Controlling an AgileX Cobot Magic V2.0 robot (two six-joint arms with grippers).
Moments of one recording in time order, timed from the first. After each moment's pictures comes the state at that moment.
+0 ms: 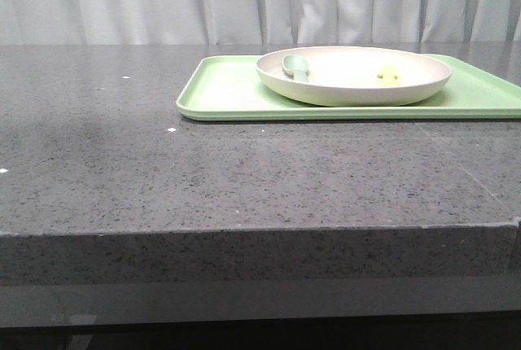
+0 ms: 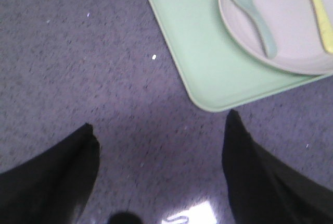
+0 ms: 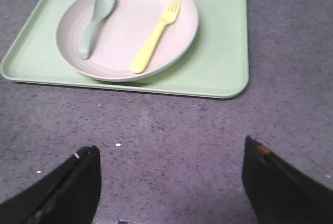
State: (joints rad) left arm -0.43 1.27 -1.39 0.01 1.02 -0.08; right arm 0.00 0.70 -0.85 0.29 0.81 -0.13
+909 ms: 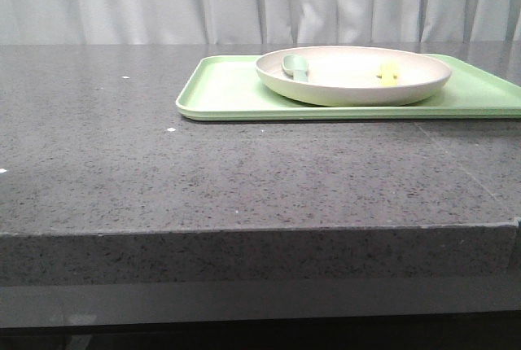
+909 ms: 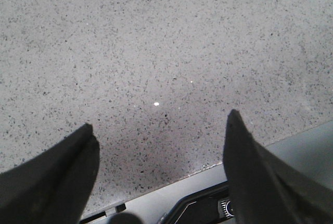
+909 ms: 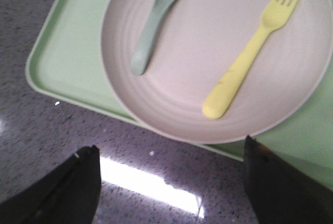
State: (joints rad) left arm -0.43 0.92 -0.98 0.02 1.01 -0.08; right arm 0.26 1.49 -1.44 0.19 0.94 0.02
